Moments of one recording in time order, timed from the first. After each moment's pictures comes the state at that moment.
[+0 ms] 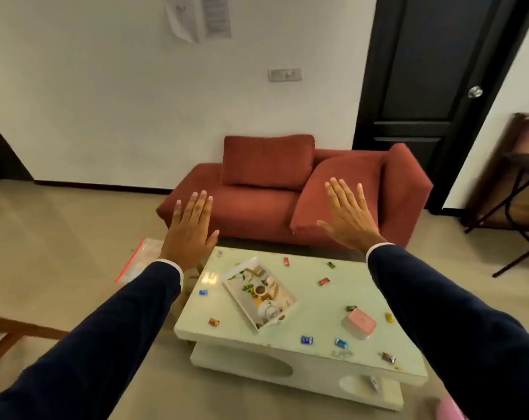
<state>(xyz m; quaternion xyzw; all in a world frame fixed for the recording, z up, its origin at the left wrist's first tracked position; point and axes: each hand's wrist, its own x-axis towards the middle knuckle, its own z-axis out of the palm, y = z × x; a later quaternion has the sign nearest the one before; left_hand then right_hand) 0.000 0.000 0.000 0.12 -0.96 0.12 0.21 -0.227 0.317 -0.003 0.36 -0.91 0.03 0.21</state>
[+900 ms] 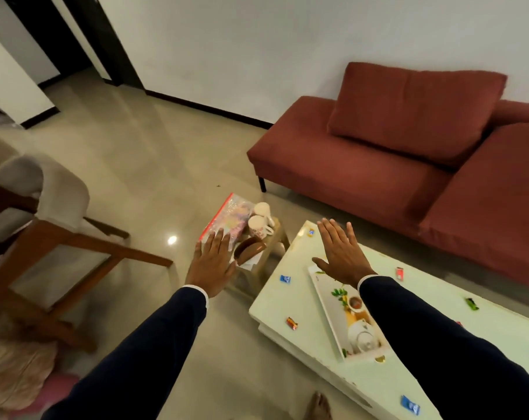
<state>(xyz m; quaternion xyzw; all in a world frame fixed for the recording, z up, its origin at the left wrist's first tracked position) 0.005 -0.289 -0.161 0.35 -0.93 0.02 -0.07 -0.282 -0.102 -0.193 0.57 -0.82 -0.01 -0.05</state>
